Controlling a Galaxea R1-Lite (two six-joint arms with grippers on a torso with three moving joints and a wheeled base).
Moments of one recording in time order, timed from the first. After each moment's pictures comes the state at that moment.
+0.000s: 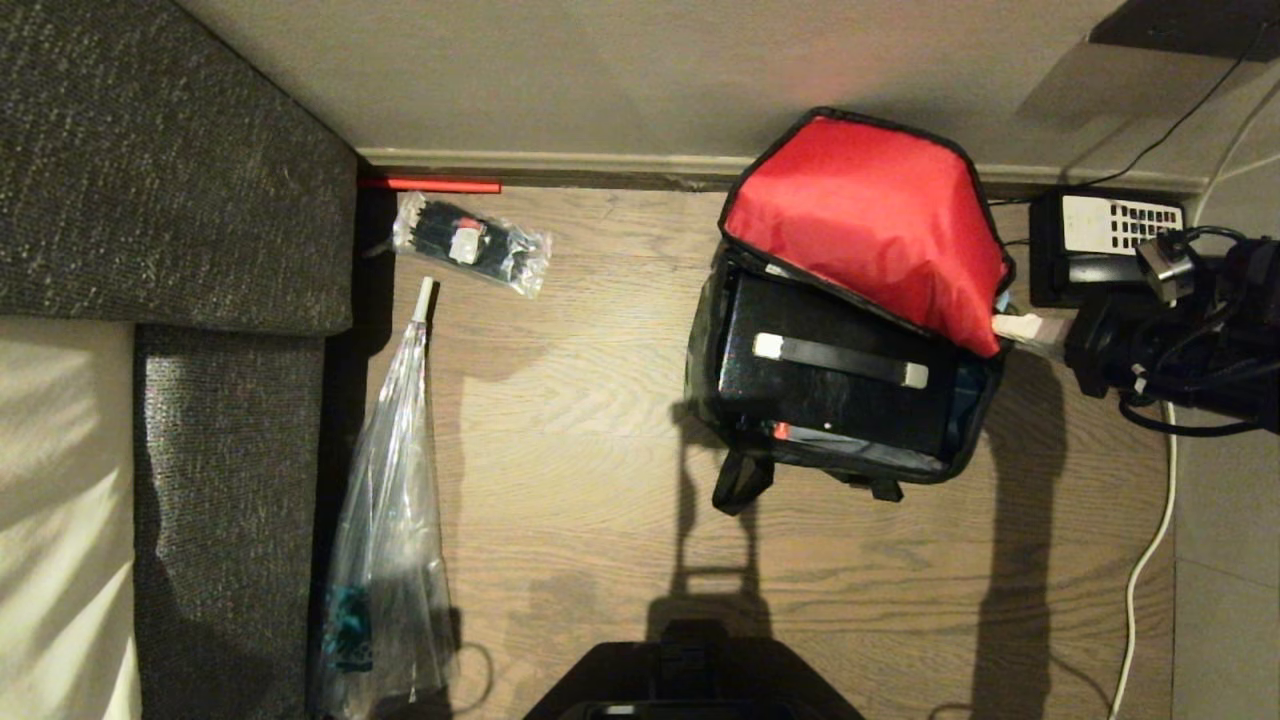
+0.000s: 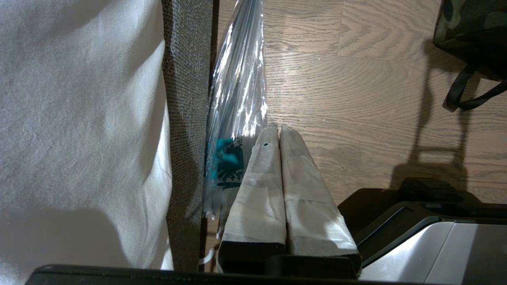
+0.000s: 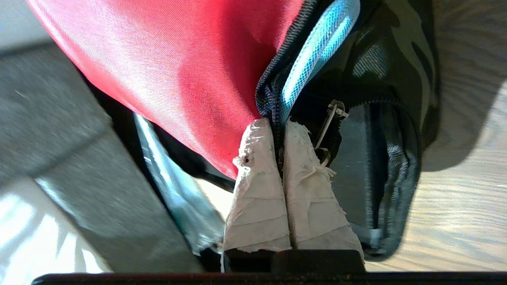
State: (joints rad) left arm 0.00 0.00 0.00 0.00 0.00 0.01; right arm -0.19 1.76 -0.91 -0.64 0.74 0.53
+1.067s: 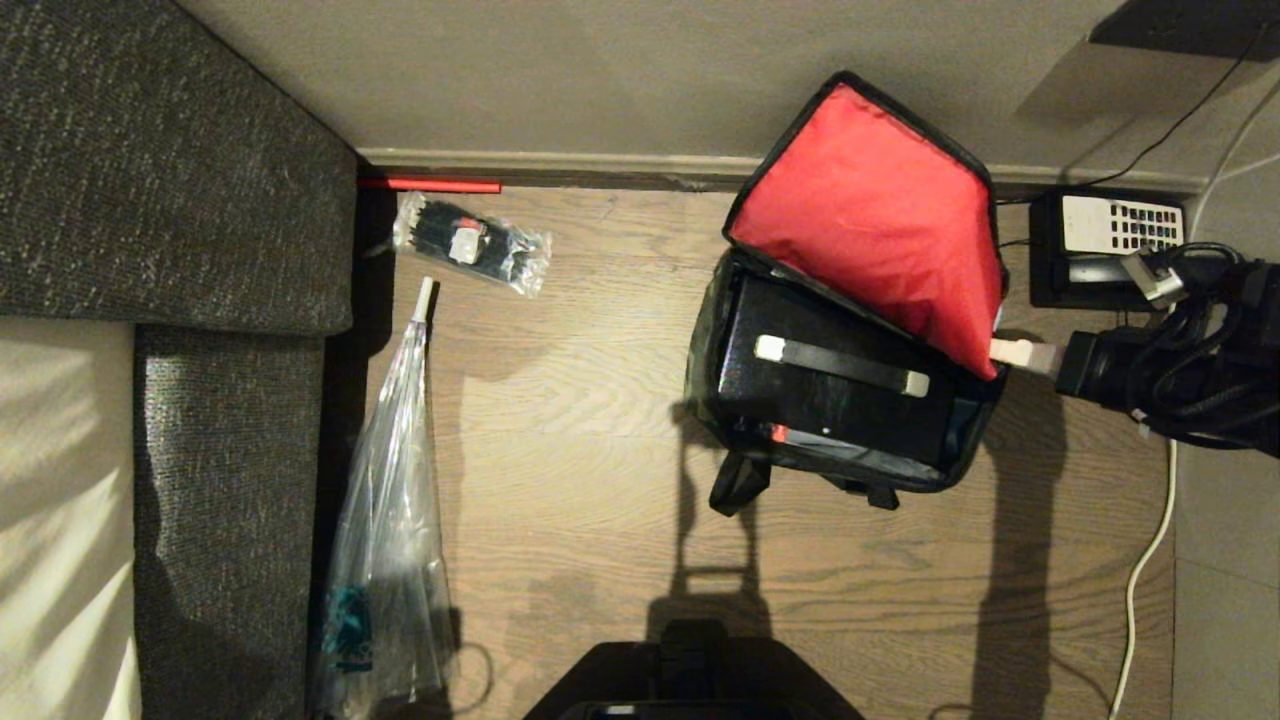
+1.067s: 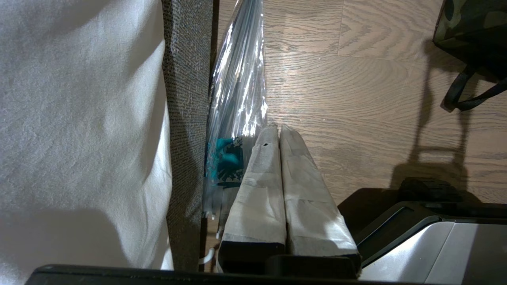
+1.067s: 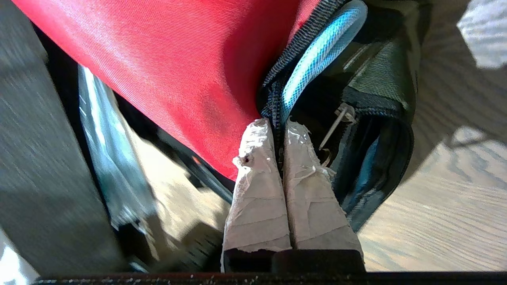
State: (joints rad) left arm 0.00 0.00 0.00 0.00 0.00 0.01; right arm -0.19 1.75 -0.82 -0.66 0.73 0.17
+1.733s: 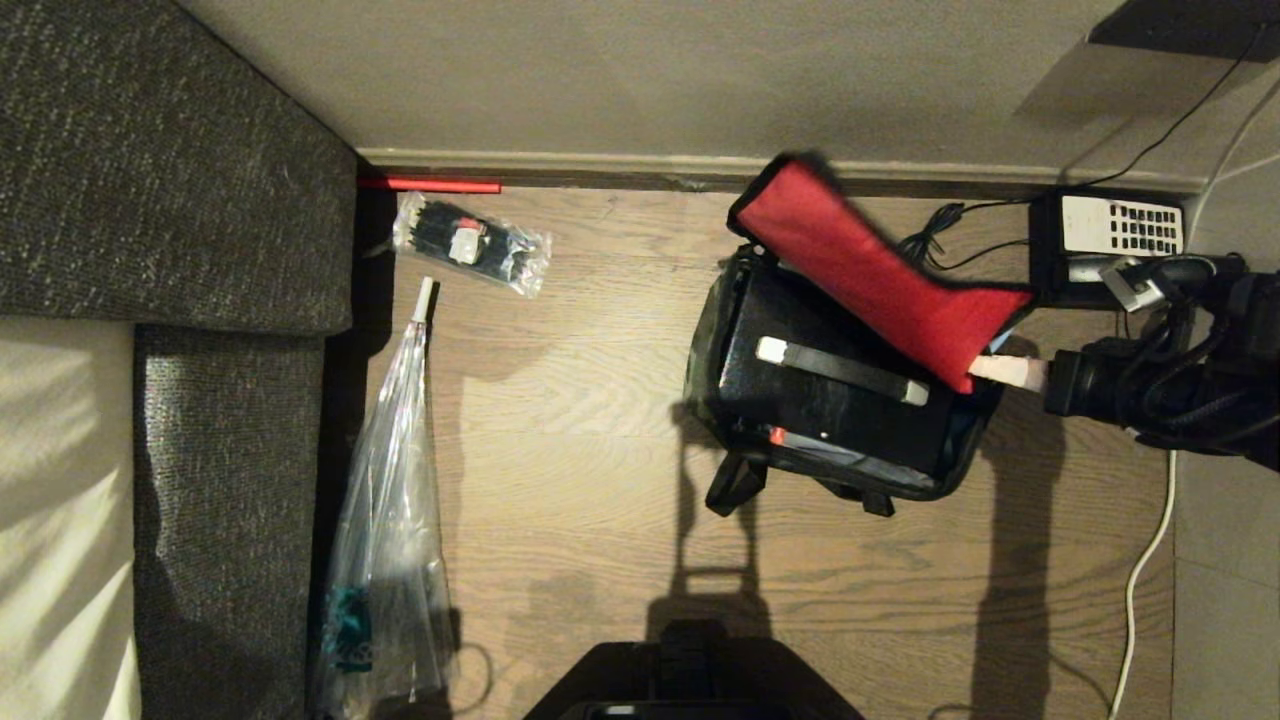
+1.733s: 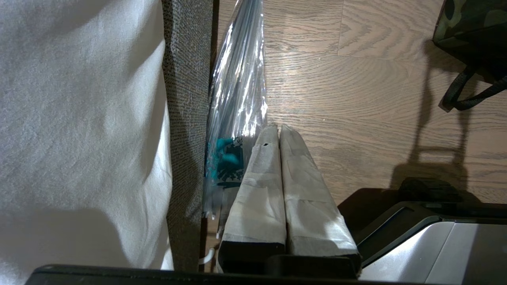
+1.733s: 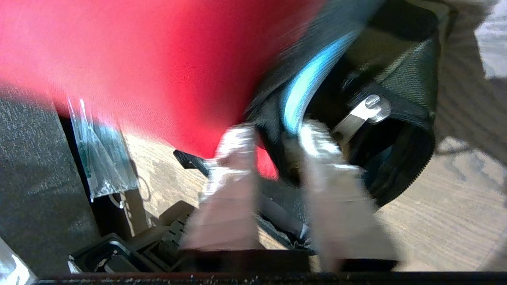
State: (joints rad) left arm 0.00 0.00 0.00 0.00 0.00 0.01; right arm -0.16 1.75 -0.81 -0.67 0.74 0.09
